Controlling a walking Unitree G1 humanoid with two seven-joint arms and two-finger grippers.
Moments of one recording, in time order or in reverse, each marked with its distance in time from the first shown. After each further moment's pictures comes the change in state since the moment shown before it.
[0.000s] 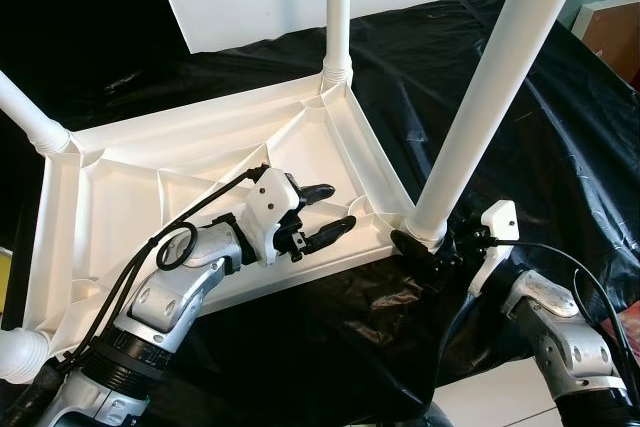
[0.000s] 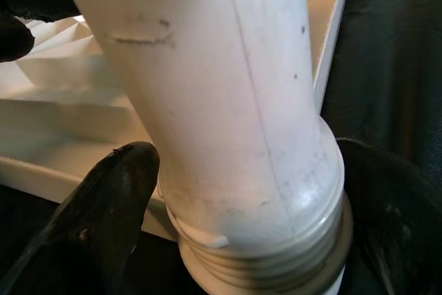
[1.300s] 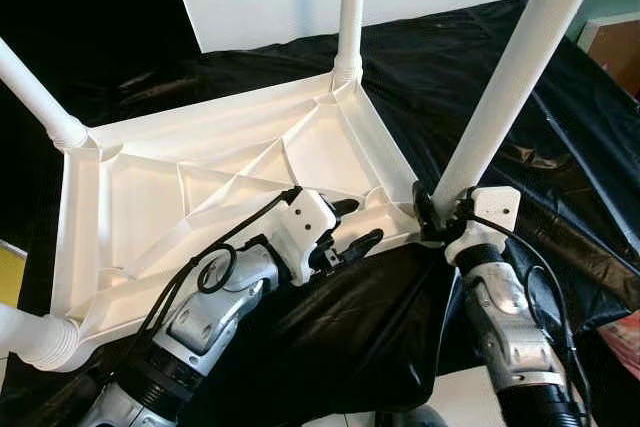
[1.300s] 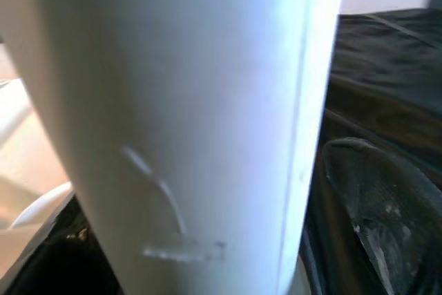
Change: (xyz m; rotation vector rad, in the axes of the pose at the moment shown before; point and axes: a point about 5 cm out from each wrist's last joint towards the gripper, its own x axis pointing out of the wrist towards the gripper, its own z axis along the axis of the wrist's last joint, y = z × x) left arm 0.030 -0.028 -0.006 -0.035 -0.056 0.067; right arm 0.019 -0.009 0.016 -0.130 -0.171 -0.574
